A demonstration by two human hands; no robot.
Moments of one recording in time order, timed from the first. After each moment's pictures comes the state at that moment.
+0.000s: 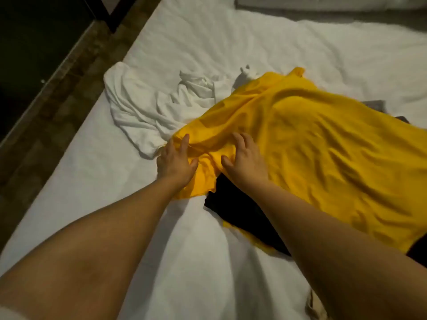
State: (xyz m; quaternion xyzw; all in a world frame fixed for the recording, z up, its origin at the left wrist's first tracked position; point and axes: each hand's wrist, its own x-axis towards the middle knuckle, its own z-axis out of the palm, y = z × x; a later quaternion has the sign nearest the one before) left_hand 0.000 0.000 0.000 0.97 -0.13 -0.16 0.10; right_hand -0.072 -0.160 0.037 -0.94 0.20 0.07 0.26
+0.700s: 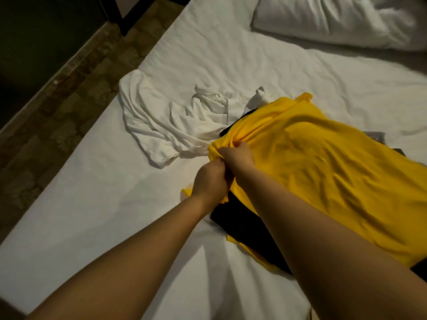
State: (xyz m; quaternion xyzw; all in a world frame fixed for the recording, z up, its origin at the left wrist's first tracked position) left_hand -0.032 -0.038 0.056 0.89 -0.18 -0.14 0.38; right_hand -0.006 -0.126 0.073 -0.73 0.42 0.11 0.54
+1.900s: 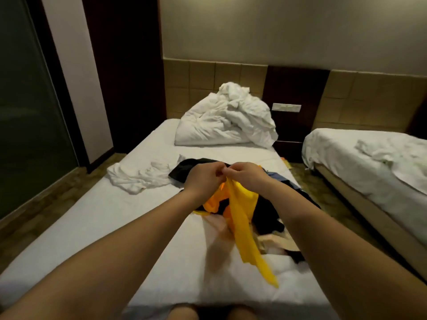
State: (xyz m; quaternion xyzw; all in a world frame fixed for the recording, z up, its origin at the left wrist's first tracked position) left_hand -0.439 0.063 0.269 0.82 -0.45 0.07 0.36; right_hand -0.521 -0.047 0.295 -0.91 0.23 -0.11 0.32
